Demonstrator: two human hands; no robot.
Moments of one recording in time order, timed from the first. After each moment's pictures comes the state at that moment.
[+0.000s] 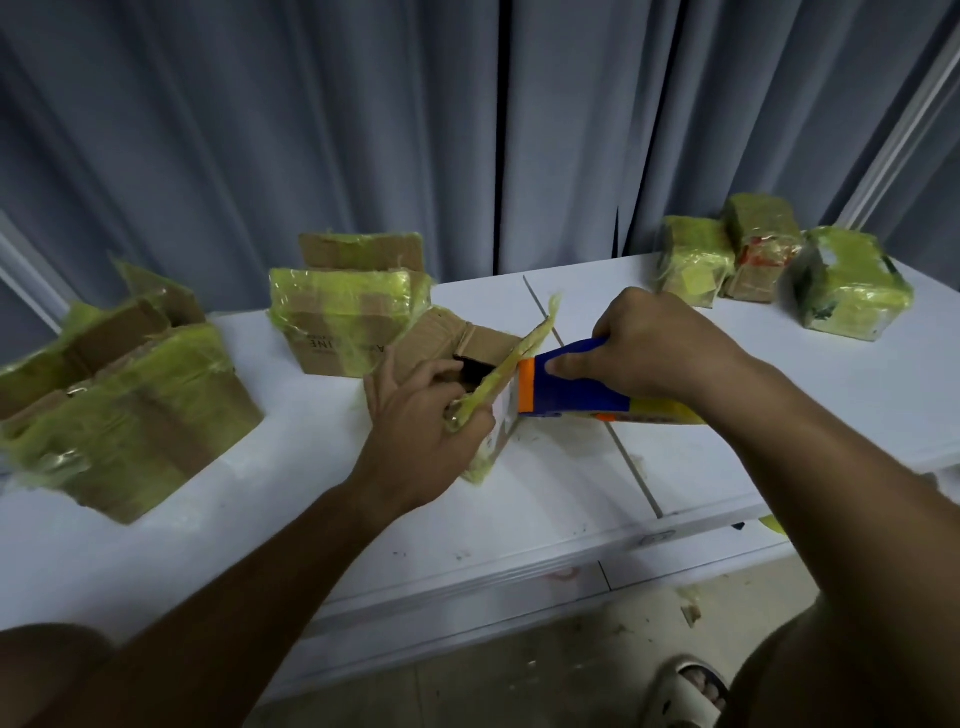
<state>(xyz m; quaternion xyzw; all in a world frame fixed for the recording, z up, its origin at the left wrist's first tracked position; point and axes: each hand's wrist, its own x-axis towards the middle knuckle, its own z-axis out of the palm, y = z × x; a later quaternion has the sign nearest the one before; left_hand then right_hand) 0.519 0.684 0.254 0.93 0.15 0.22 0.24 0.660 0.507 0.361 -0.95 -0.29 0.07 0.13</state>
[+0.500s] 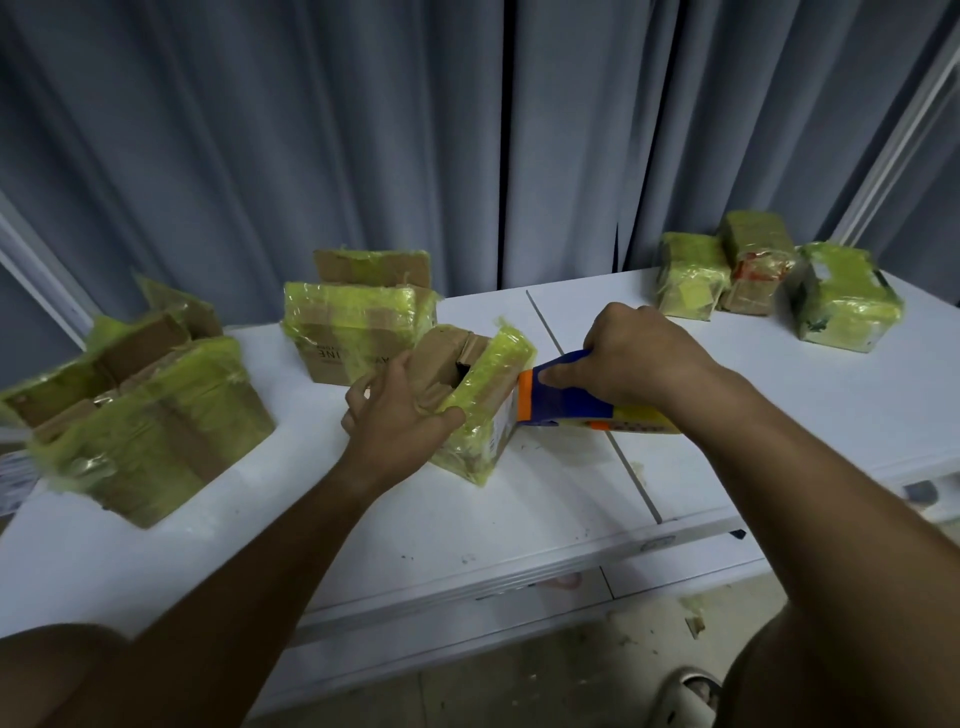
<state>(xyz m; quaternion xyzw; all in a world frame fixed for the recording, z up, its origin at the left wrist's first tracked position) 0.509 0.692 0.280 0.85 0.33 0.14 0.38 0.652 0.516 0.361 -0.95 -0.28 0.07 0.12</state>
